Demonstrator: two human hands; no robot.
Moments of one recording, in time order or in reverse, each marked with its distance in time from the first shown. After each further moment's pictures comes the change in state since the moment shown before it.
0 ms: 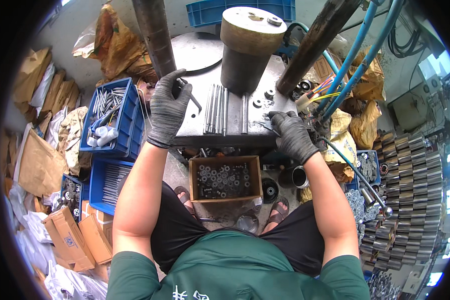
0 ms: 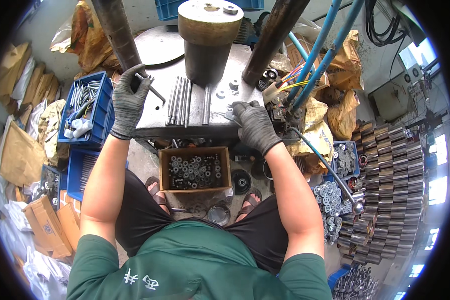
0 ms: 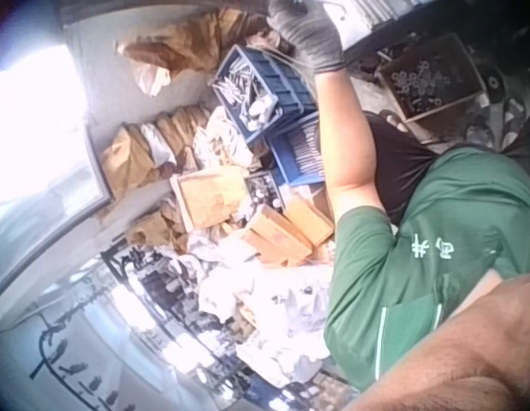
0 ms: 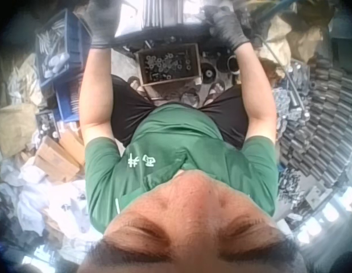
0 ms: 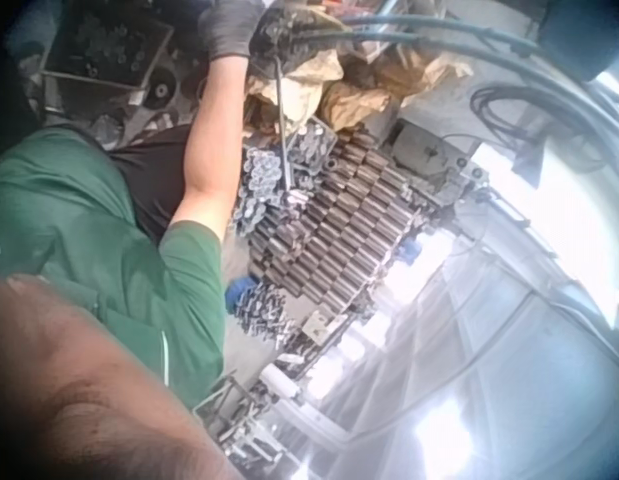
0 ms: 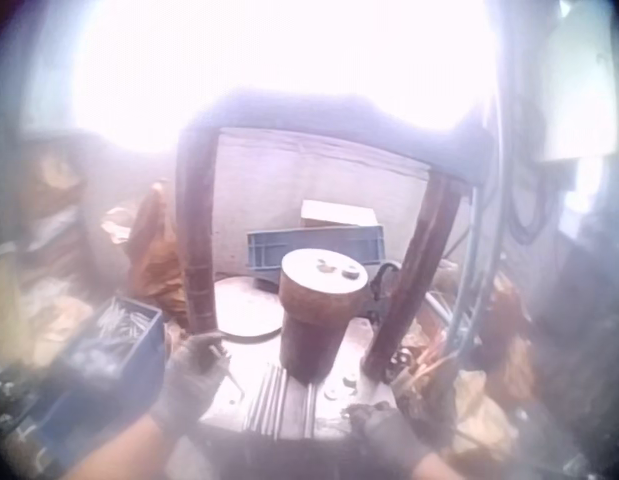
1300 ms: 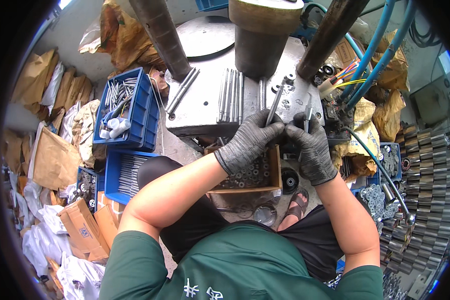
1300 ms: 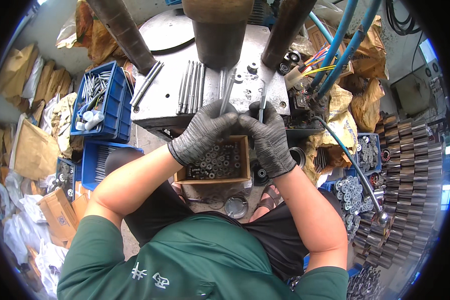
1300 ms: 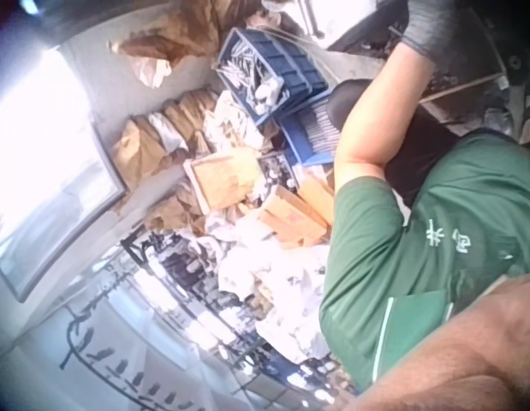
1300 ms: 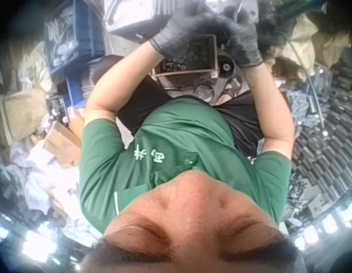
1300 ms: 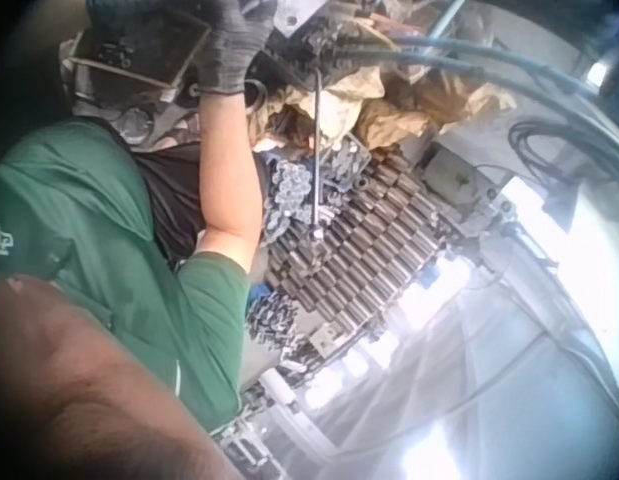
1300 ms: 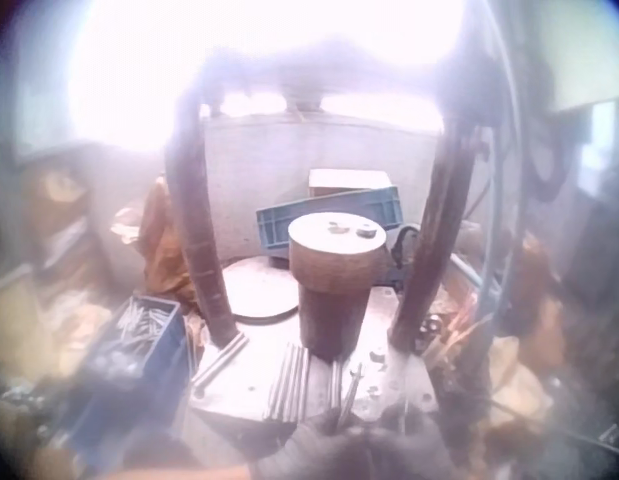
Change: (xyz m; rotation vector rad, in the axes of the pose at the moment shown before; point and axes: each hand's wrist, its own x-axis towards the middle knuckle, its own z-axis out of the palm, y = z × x) left_hand -0.087 0.084 0.092 -0.711 -0.693 -0.764; right_hand -0.037 -0.061 0.005 1.680 0.244 0.661
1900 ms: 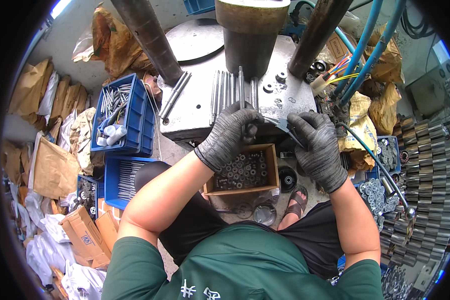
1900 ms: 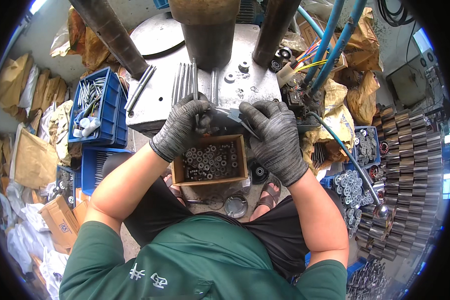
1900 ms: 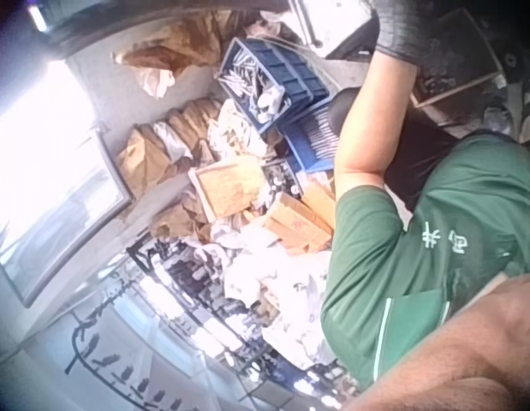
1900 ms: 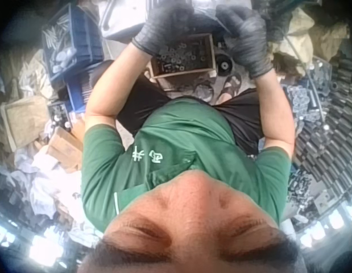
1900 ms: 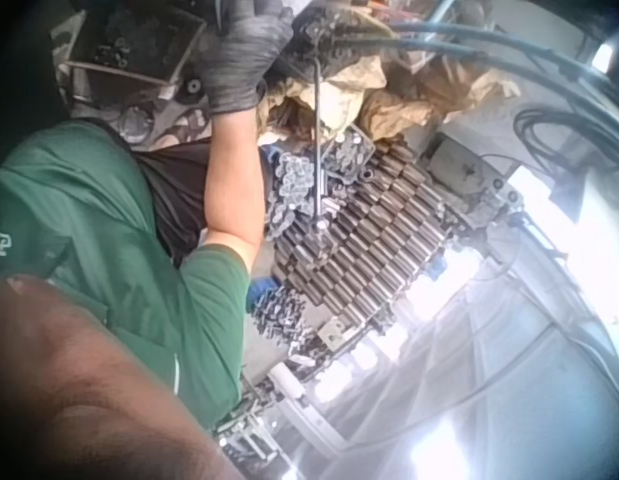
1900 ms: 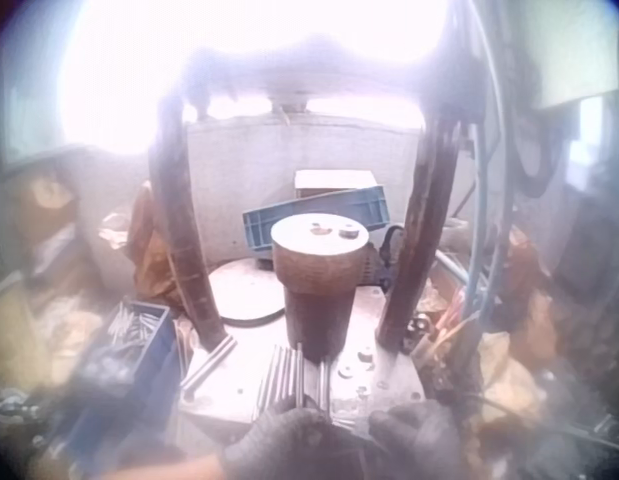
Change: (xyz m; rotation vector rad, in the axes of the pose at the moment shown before) left_hand 0.007 0.008 -0.022 -0.387 0.132 -0.118; right_hand -0.016 -0.047 -0.016 -1.324 -0.092 -0.930
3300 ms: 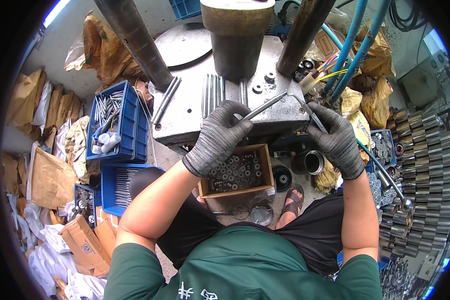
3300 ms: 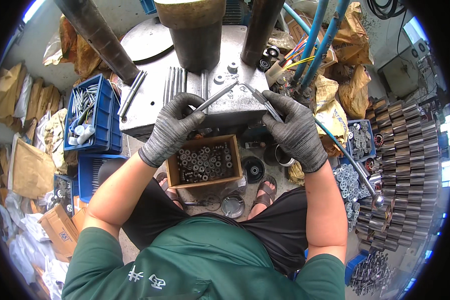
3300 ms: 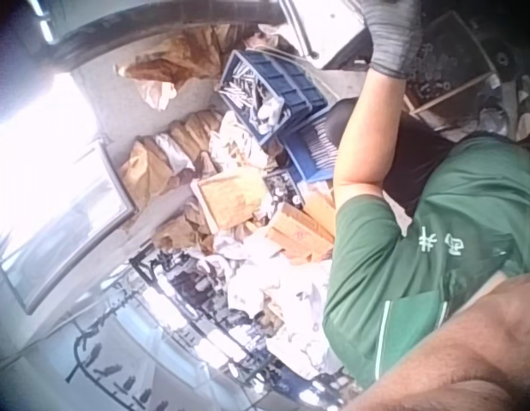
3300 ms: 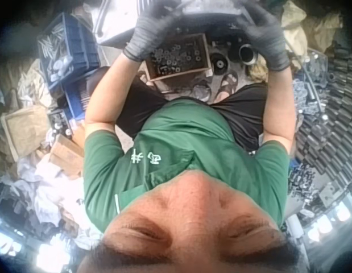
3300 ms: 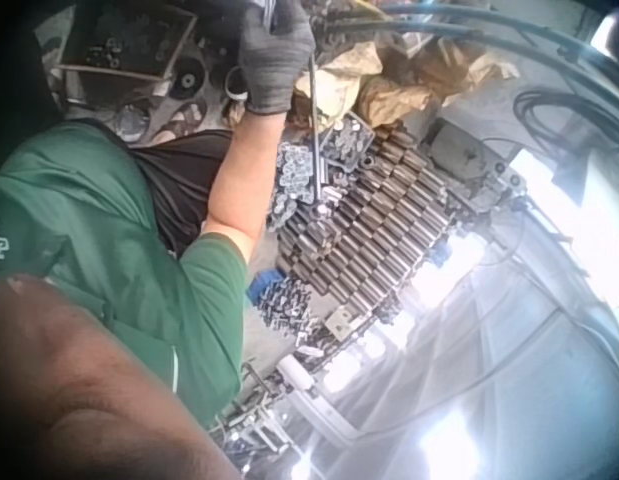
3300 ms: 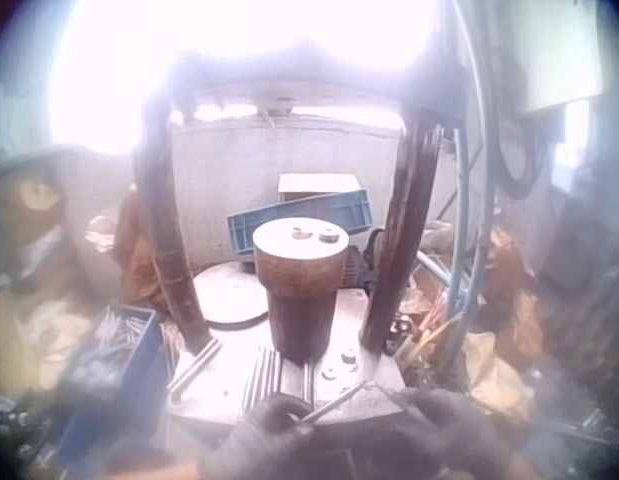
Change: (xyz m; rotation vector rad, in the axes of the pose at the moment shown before) left_hand -0.014 0.007 -0.003 0.799 -0.024 0.396; right_hand -0.013 0.037 -0.034 0.542 -0.076 0.629
